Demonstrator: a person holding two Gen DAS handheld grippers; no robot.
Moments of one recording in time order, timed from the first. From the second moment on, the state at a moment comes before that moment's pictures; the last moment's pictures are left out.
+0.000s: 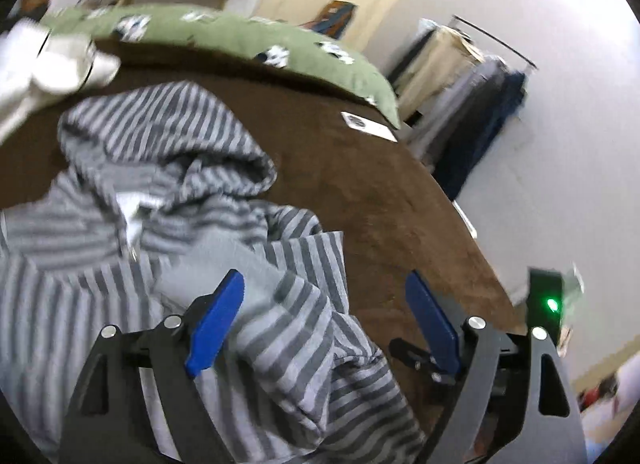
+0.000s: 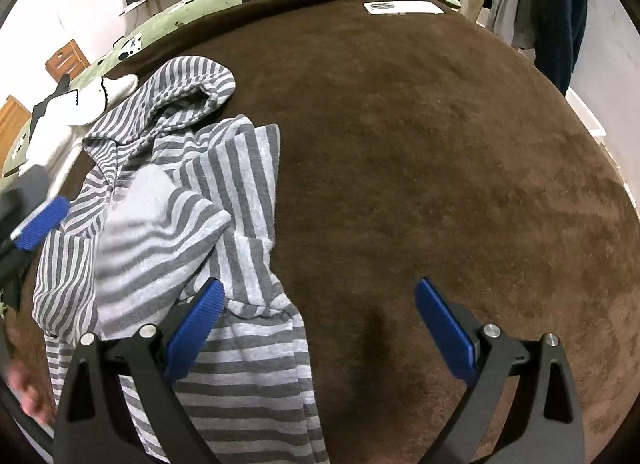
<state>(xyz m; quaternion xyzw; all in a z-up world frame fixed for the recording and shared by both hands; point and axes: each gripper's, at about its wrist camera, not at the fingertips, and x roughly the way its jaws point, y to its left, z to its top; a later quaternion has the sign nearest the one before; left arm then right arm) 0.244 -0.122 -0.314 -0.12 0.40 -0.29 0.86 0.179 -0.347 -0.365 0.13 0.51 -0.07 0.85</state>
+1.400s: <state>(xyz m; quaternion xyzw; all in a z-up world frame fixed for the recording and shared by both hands) 0.267 0.027 -0.420 0.09 0.49 -0.06 0.86 0.275 -0.210 -0.380 0.05 0.53 0.01 0.84</state>
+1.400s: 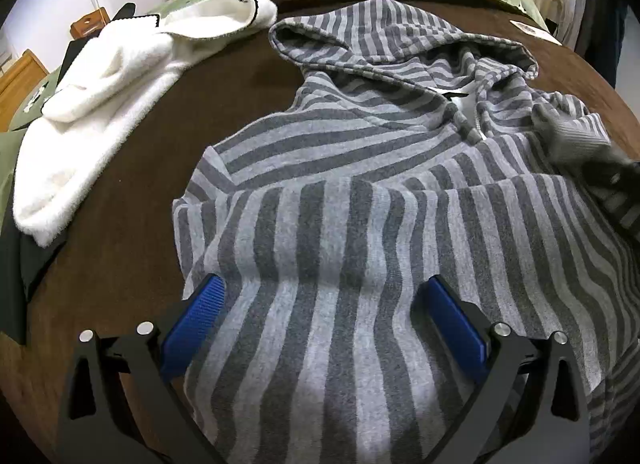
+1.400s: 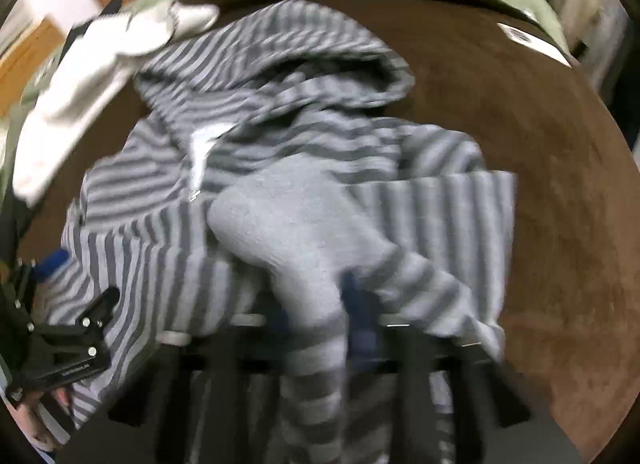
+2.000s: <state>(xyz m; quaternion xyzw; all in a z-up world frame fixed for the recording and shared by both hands) 0.270 0.075 -0.419 0.04 0.51 0.03 0.86 0.185 -0.342 -0.391 0.20 0.50 -0.14 0.83</state>
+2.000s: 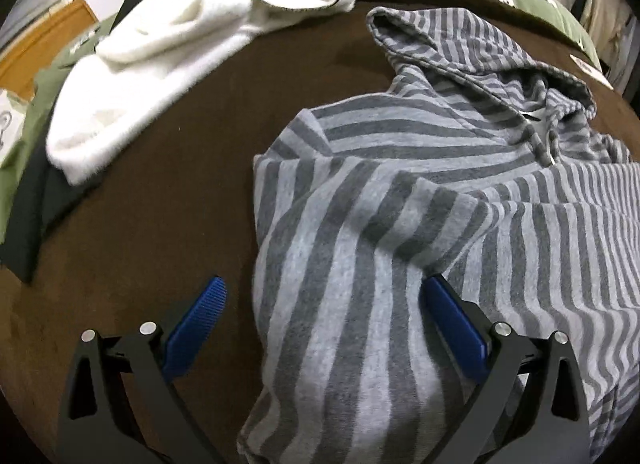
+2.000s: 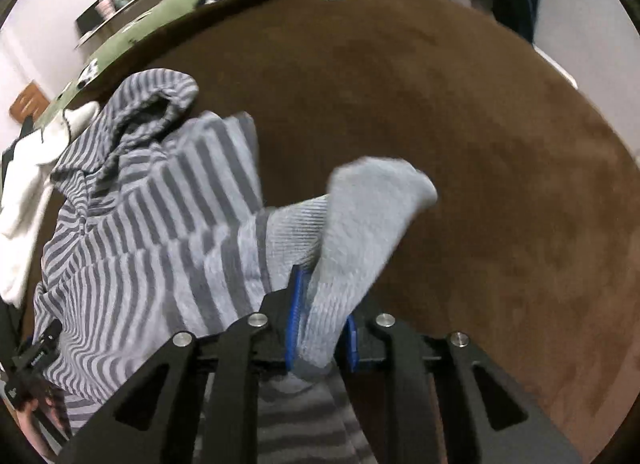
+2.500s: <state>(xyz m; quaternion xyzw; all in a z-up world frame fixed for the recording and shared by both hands) 0.282 0.061 -0.371 0.09 0.47 -0.05 0.88 0.167 -0.381 -0.382 0.27 0.46 -0.16 0.83</state>
